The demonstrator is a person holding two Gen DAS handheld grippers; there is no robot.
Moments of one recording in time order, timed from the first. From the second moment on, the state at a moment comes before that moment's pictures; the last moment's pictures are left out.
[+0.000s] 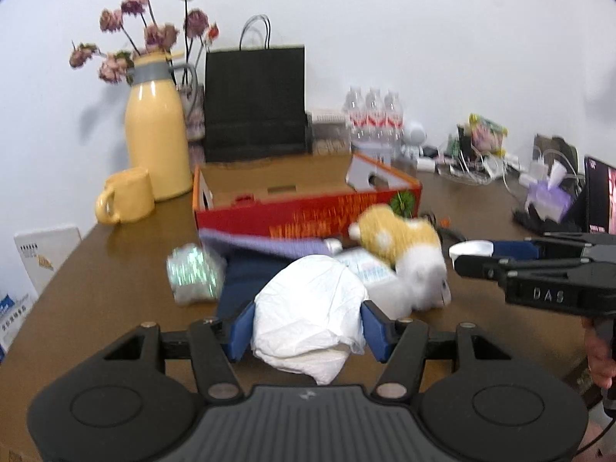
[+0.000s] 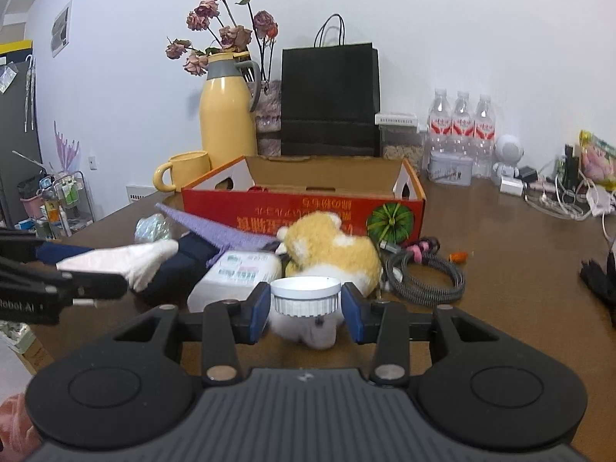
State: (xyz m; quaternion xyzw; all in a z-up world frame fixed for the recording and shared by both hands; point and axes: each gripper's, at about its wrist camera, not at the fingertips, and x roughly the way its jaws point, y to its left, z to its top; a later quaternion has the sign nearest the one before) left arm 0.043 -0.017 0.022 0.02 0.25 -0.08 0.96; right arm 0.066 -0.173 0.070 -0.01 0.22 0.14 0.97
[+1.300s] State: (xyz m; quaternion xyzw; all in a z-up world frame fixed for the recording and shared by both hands) left arm 0.306 -0.028 0.039 0.00 0.21 0.00 0.98; right arm 0.314 -0.147 0.088 -0.02 0.21 0.15 0.97
